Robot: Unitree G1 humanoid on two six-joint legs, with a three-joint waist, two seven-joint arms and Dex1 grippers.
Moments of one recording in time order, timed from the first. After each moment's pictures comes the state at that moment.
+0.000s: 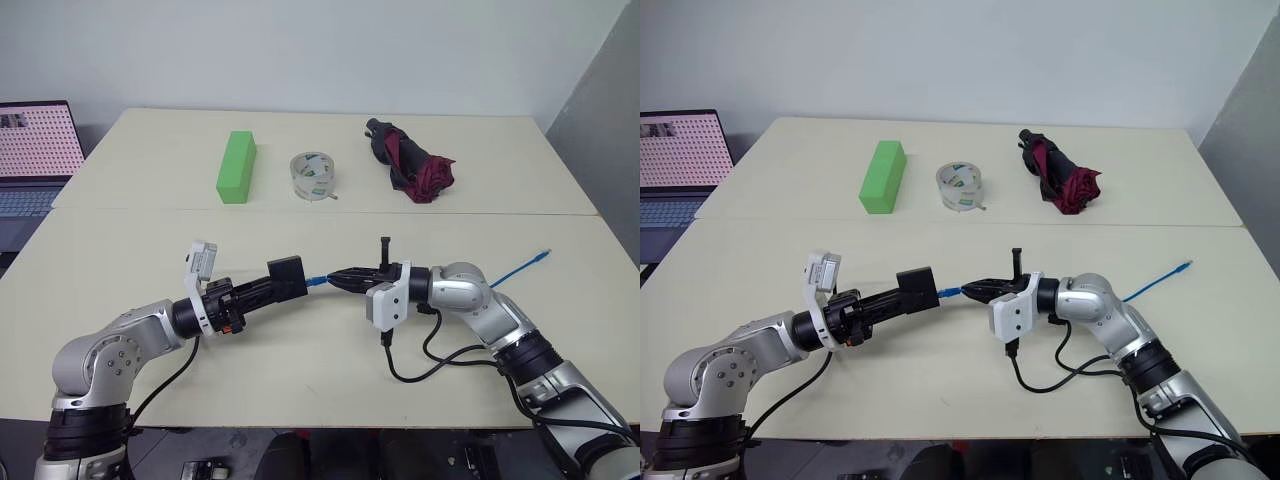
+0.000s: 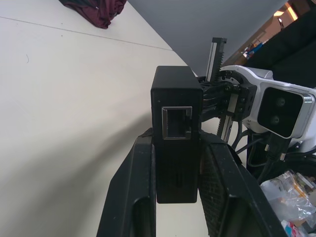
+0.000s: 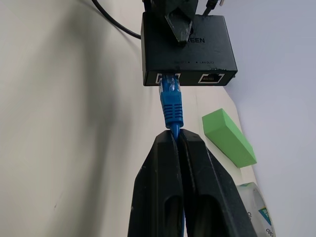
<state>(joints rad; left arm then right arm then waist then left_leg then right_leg) -0.20 0.62 0.24 -0.17 -0.93 0.93 -0.91 -0.60 -0.47 0.43 0.21 -0.27 -0.64 0.73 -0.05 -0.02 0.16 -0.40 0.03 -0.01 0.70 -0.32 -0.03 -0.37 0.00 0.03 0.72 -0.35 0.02</state>
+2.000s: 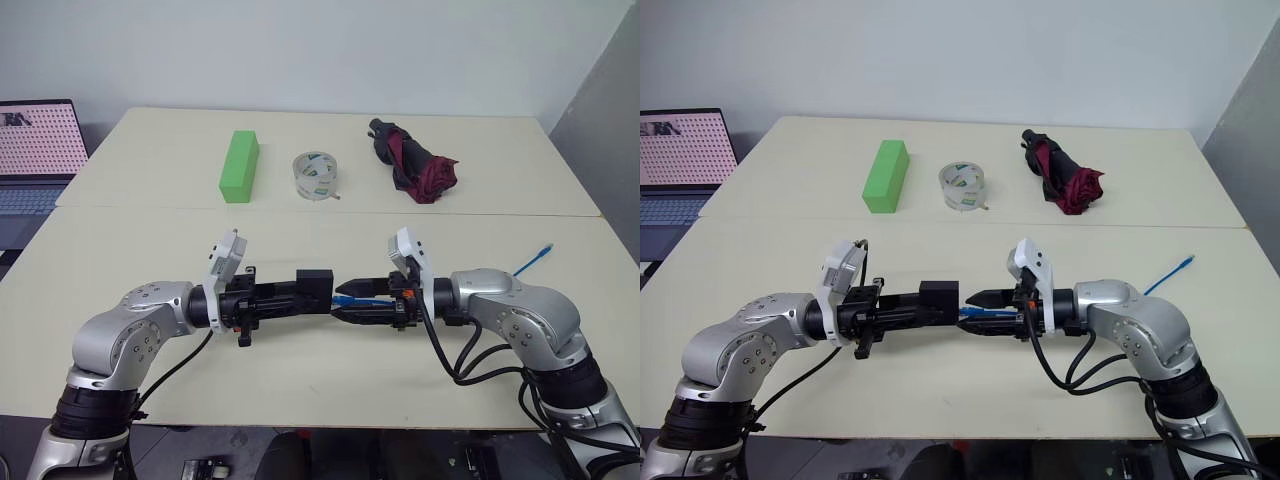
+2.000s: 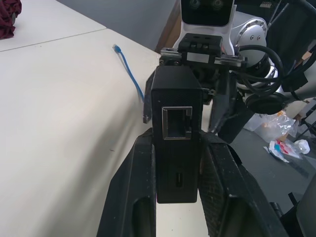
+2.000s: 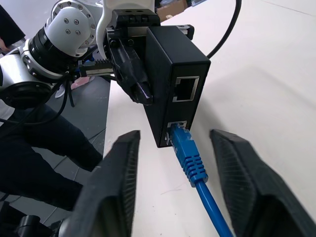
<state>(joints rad) -0.29 0.69 0.06 -0.22 -0.79 0.72 -1.19 -0.51 -0.50 0.22 -0.36 0.71 0.91 0.85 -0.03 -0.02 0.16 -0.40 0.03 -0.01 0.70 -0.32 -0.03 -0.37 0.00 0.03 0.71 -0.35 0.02</state>
